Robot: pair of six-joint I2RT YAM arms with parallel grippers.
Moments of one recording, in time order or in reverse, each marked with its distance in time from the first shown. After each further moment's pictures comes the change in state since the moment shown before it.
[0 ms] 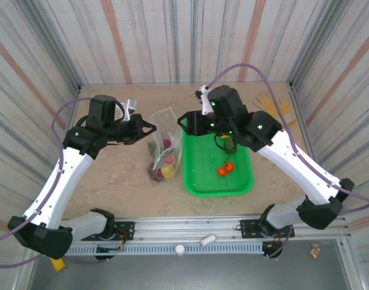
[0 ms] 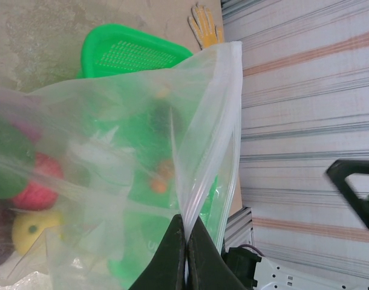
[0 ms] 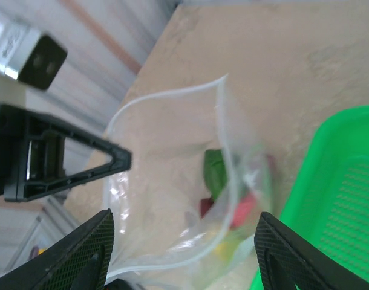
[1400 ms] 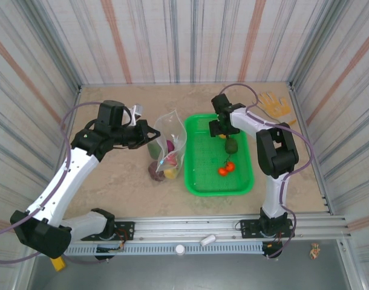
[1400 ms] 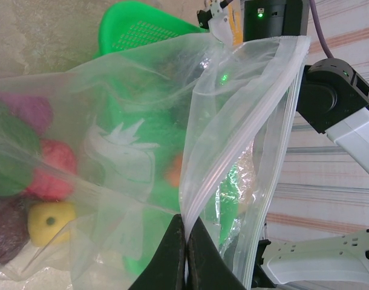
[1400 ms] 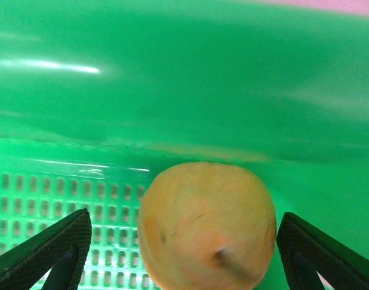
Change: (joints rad) left arm -0.048 0.008 -0.090 0.056 -0.038 -0.004; right arm -0.439 0.629 -0.200 0.168 0.182 -0.319
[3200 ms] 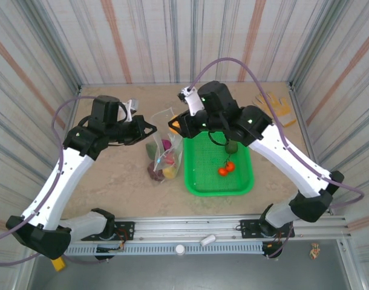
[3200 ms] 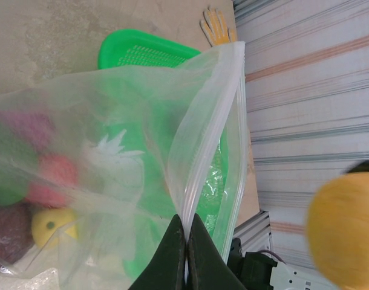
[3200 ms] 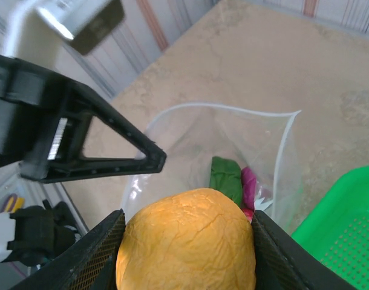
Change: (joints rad) left arm -0.003 -0.010 0.115 -0.092 -0.058 0.027; right arm 0.479 -0.497 0.301 -0.170 -0.293 0.041
